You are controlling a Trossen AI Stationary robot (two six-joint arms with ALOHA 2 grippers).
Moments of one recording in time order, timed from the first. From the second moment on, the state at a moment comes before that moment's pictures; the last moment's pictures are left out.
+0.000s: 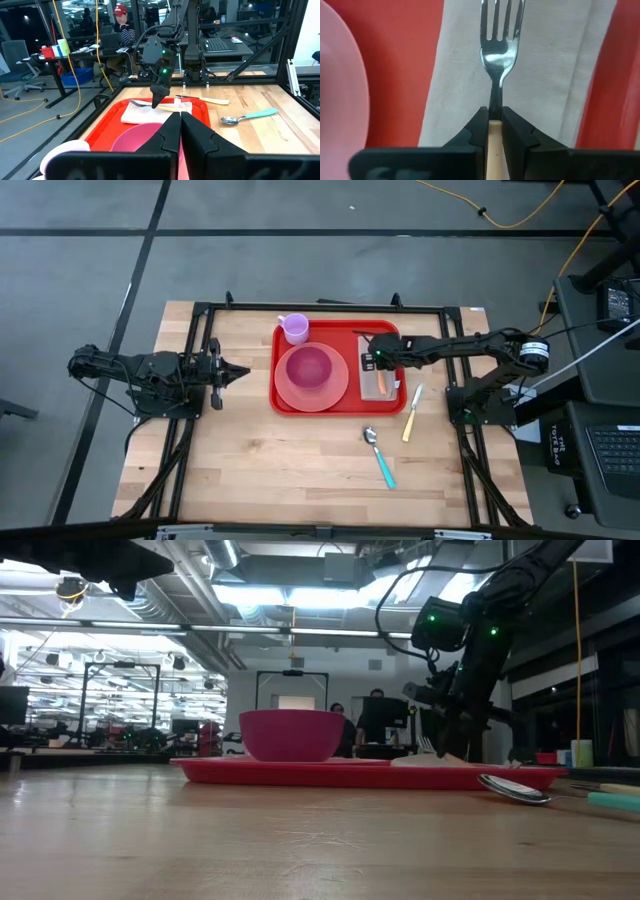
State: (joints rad) left arm -0.19 0.29 0.37 -0.15 -0.39 0.04; right arm -0.34 1.51 0.75 -0.40 0.23 1.01
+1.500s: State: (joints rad) left arm -0.19 0.29 0.37 -0.16 -0.39 0.04; right arm -0.34 1.59 0.75 -0.33 0.26 1.01
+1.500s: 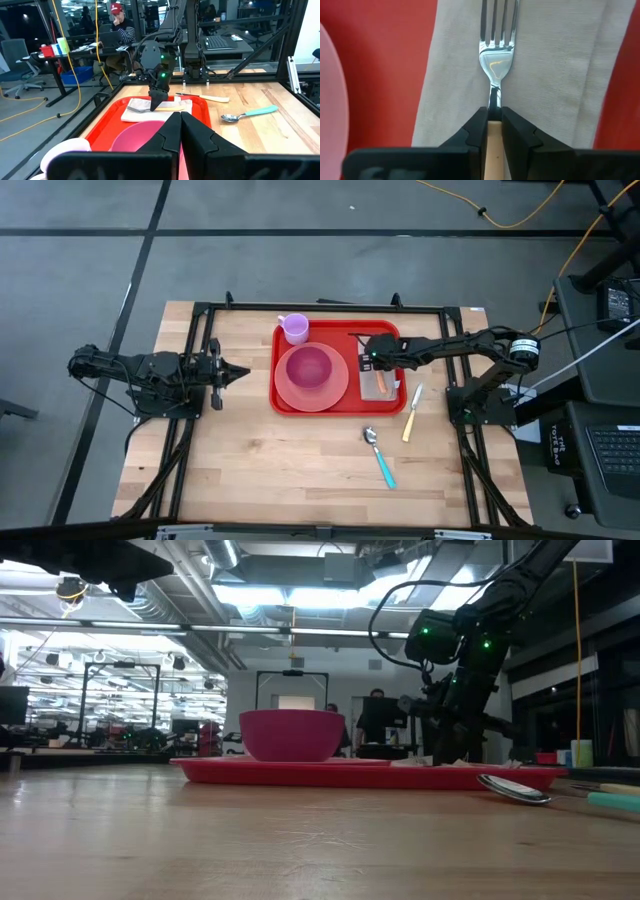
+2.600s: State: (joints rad) left arm -0.19 0.29 0.37 -0.16 -0.39 0.04; right arm -0.34 1.59 0.75 -0.33 0.26 1.02
